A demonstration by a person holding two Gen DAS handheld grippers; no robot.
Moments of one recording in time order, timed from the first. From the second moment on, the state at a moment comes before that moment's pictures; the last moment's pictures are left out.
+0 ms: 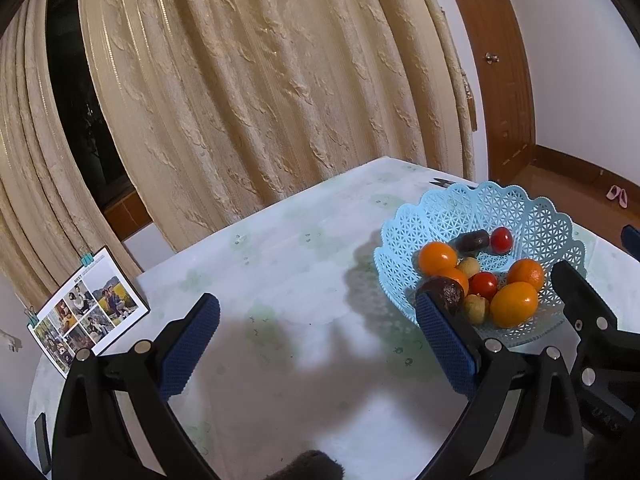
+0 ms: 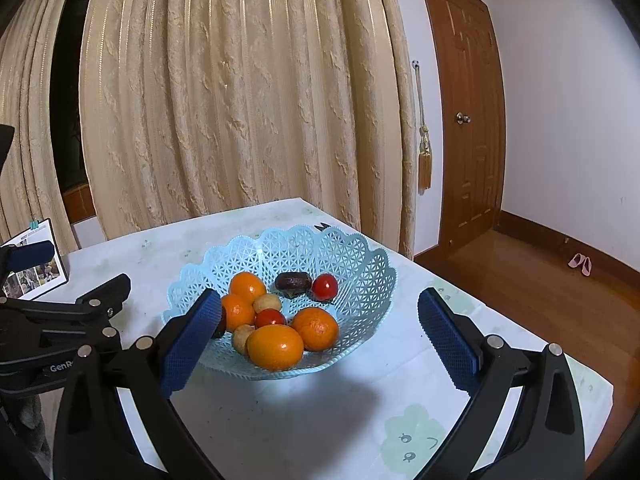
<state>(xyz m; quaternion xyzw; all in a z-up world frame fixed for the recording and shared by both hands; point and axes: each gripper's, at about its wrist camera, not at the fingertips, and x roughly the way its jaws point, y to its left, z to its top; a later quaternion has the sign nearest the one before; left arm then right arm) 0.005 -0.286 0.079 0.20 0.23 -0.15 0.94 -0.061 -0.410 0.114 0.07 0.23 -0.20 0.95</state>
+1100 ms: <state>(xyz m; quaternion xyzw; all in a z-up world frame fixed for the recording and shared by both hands) 0.005 -0.283 0.081 0.20 0.22 -0.13 0.95 -0.054 -0.419 0.108 0.09 0.25 -0.19 0.95</state>
